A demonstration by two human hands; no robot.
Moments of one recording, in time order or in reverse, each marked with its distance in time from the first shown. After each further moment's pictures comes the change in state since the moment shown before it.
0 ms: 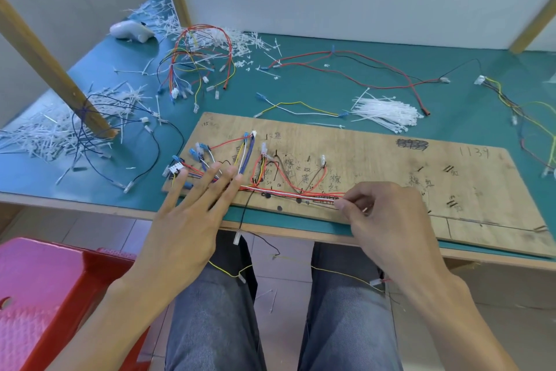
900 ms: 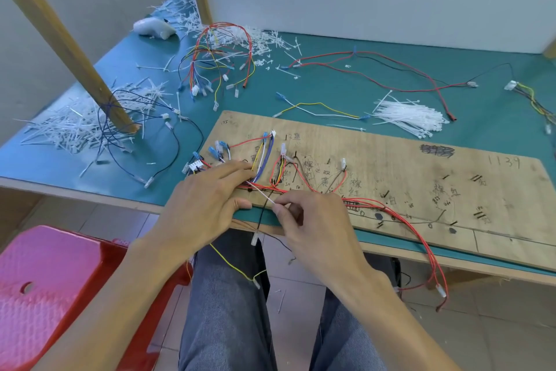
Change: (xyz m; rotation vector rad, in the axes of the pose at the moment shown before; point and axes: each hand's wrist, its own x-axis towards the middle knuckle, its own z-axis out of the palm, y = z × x) left_hand 0.034 -0.021 -0.012 -0.405 -0.008 -0.120; right_hand -0.006 -0.062 0.080 0.211 -0.195 -0.302
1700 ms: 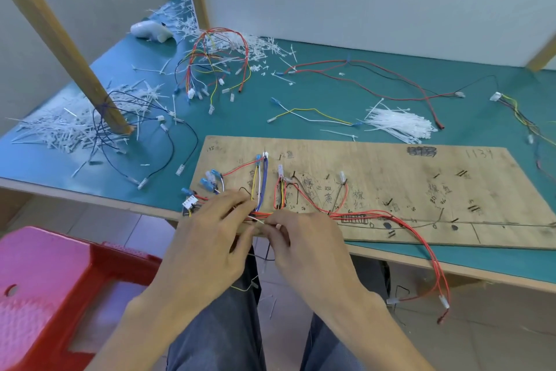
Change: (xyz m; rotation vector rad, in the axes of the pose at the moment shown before) left_hand -0.048 0.044 0.014 -0.075 0.165 -0.043; right_hand -0.021 -0.016 -0.007 -0.227 -0.134 -0.012
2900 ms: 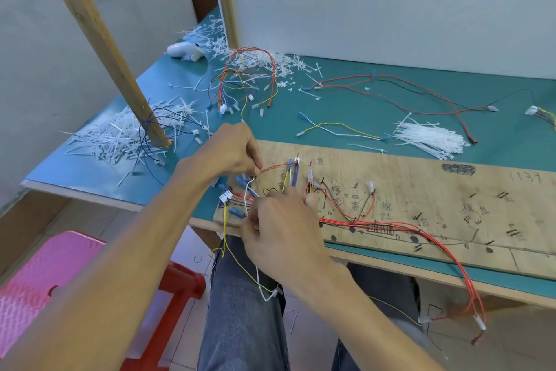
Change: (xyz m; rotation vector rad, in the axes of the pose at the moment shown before) left_hand 0.163 -0.071 -0.035 -0.037 -0.478 -0.319; right_hand 0.048 -0.070 0.023 -0.146 0.010 -0.068
